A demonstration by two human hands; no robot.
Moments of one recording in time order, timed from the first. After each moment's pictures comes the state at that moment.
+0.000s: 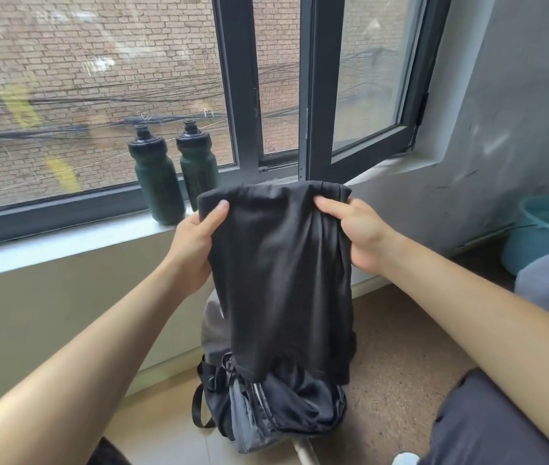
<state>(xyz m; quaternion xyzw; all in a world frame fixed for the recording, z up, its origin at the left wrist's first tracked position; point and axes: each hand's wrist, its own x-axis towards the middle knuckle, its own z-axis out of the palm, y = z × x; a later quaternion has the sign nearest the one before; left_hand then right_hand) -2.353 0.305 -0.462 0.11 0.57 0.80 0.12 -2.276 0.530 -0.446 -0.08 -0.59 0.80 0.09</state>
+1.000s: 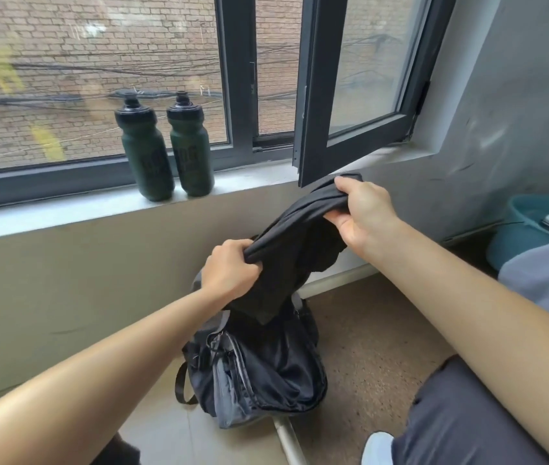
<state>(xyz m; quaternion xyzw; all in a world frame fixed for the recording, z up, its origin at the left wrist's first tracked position) -2.331 0.346 -0.538 0.14 0.93 0.34 -0.01 -2.269 0.527 -0.433 -0.22 -0.44 0.84 0.22</state>
